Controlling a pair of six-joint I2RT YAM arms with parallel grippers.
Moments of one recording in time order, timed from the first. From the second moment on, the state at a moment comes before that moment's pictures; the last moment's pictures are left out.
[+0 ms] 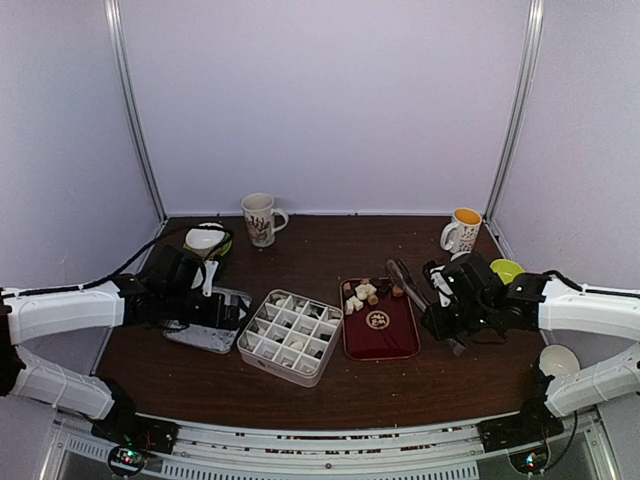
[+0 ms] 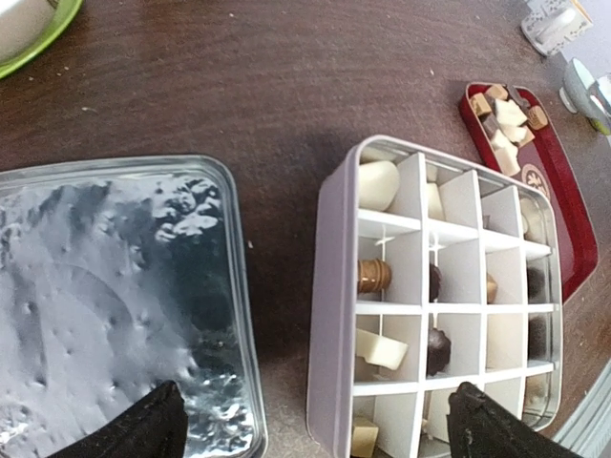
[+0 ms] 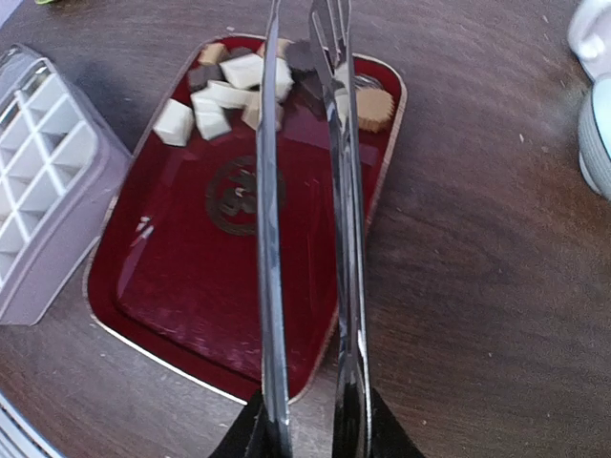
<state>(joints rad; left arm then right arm) -0.62 1.19 0.65 -0.26 0.07 -0.42 0.80 1.14 0.72 -0.47 0.20 0.38</state>
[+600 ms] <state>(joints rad) -0.68 1.35 0.69 -0.23 0.21 -0.39 0.64 1.17 0.54 -0.42 0.17 0.55</state>
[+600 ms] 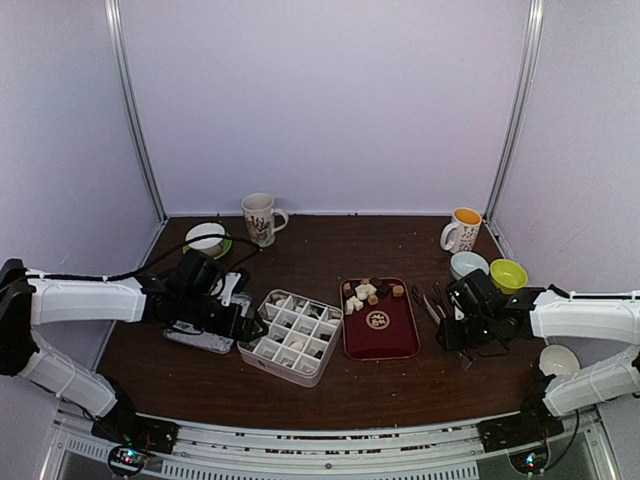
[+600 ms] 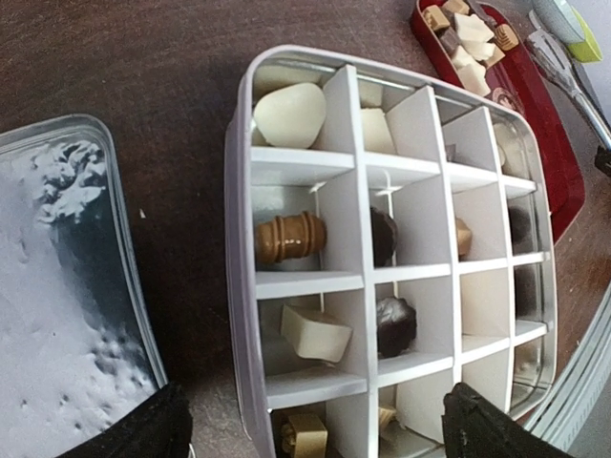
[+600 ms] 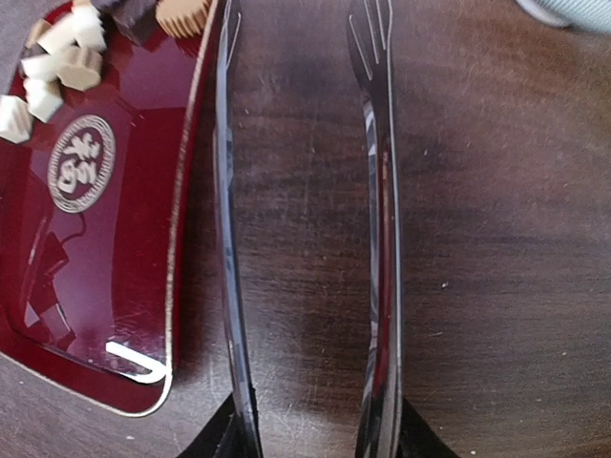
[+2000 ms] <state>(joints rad) -0.54 1.23 0.59 -0.31 -0.04 -0.47 0.96 1.49 0.85 -0.26 -0.08 0.62</state>
